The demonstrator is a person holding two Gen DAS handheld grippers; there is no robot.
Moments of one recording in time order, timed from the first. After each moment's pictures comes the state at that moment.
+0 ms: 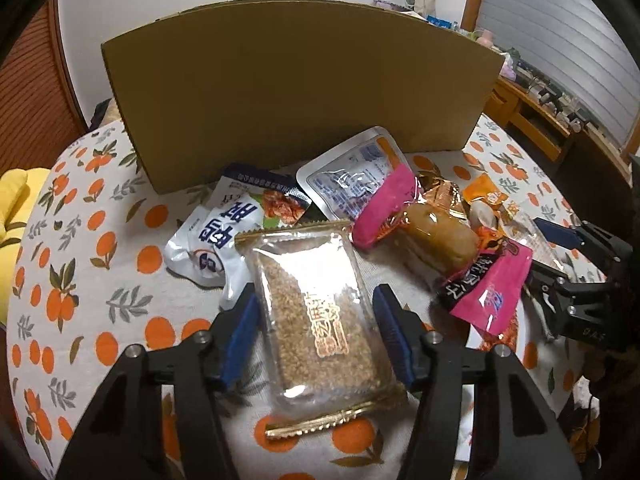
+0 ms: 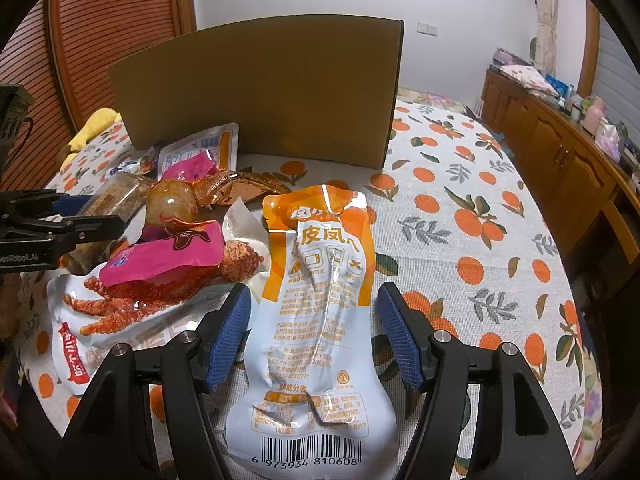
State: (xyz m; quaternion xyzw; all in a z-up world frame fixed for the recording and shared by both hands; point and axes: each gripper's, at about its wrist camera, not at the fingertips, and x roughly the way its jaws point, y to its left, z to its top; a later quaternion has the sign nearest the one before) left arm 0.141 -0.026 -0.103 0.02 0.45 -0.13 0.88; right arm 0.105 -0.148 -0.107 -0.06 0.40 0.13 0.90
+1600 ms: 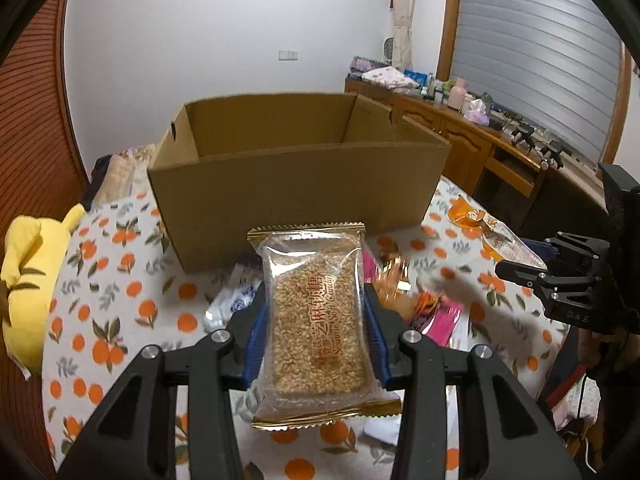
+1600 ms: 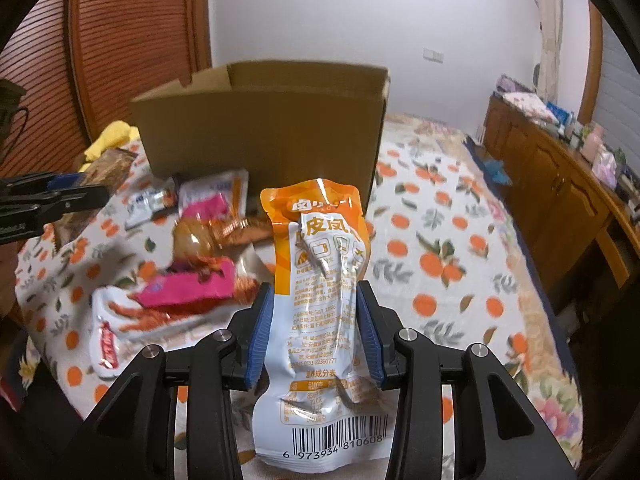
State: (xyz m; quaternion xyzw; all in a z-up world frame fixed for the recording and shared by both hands) left arm 0.117 -0.011 -0.027 0.01 0.34 -0.17 0.92; right arm 0.089 -0.158 -0.048 -0.09 0.36 0.15 0.92
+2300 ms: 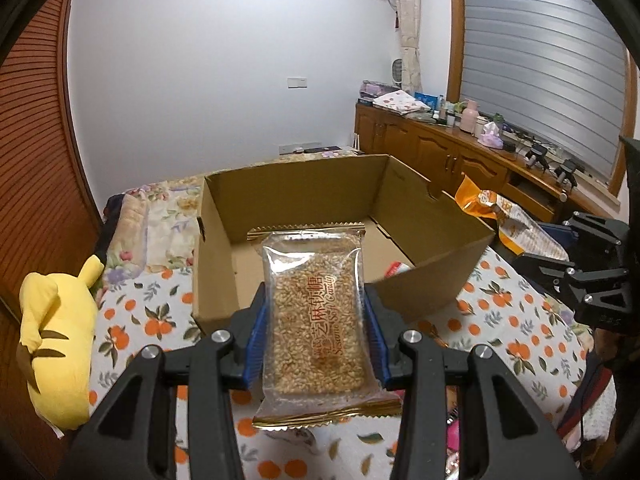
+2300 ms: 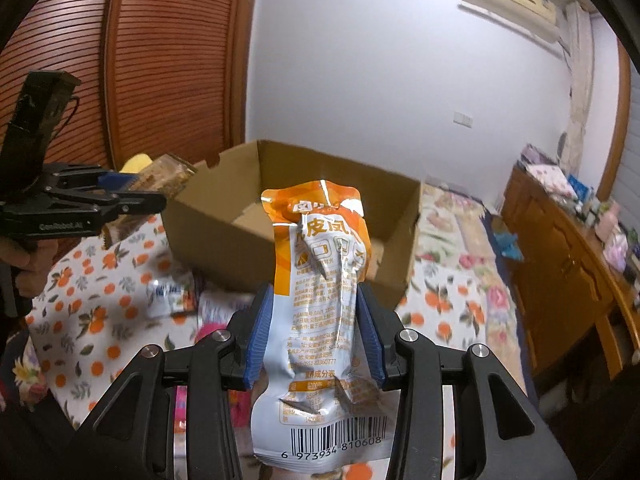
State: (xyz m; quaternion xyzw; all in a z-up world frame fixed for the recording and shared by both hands) left arm 0.190 0.010 0.027 0.02 0.31 -0.15 0.94; right arm 0.145 -0.122 0.031 -0.13 0.28 0.21 0.93
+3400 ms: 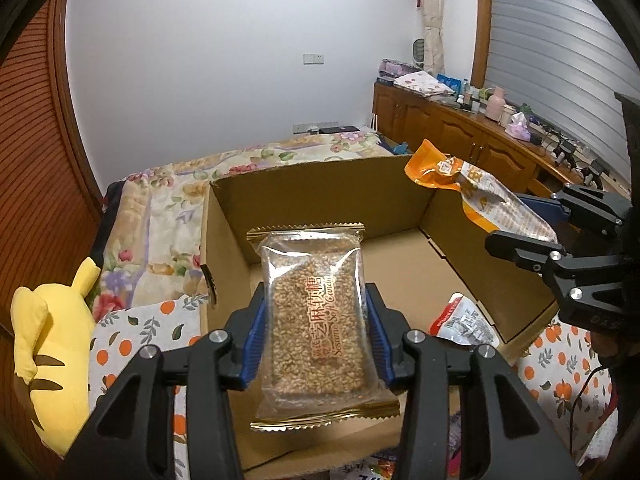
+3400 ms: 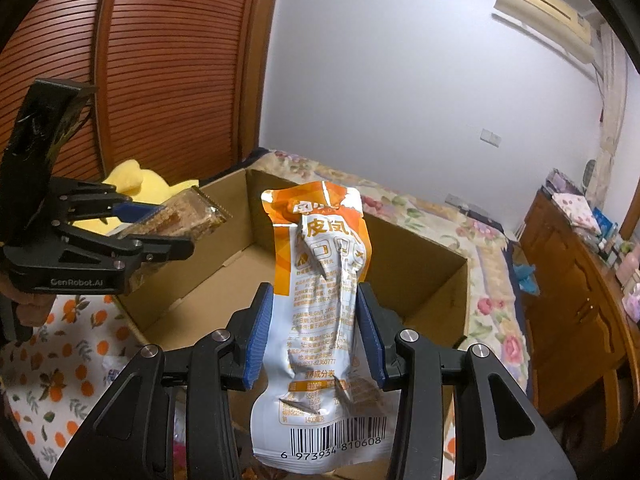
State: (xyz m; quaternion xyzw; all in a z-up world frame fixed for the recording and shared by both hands) left arm 0.295 0.020 0.007 0.02 0.35 -0.12 0.93; right arm 0.269 -0.072 0.027 -0.16 0.28 0.24 0.92
